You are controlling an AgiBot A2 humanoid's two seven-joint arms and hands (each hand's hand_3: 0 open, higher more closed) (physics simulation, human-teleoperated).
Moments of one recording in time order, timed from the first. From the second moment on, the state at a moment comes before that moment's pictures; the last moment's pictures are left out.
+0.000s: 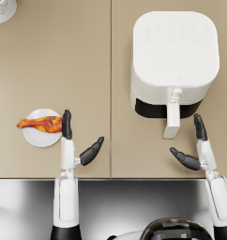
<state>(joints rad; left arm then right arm) 0.21 1.25 -0.06 -1.76 1.53 0.00 0.00 0.23 -1.29 0.22 1.72 1.32 0.00 0.00</state>
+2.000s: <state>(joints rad) 0.58 1.22 -0.16 -0.99 3.01 -0.27 -0.23 0.25 -1.42 0.15 1.66 1.33 0.00 0.00</state>
